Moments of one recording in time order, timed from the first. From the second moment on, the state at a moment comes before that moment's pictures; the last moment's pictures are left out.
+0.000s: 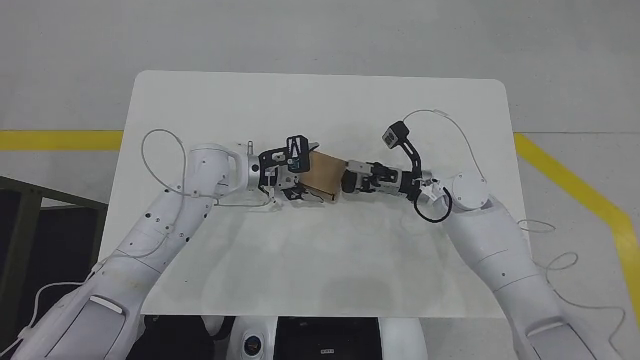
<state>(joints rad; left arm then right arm) 0.80 -1.11 -0.88 -1.21 1.52 -0.96 0.19 -0.91 -1.24 1.05 -1.07 0.53 -0.41 1.16</state>
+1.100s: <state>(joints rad) 0.80 -1.11 -0.88 -1.21 1.54 -0.96 0.19 -0.95 -1.21 1.07 -1.12 0.32 -0.32 1.09</state>
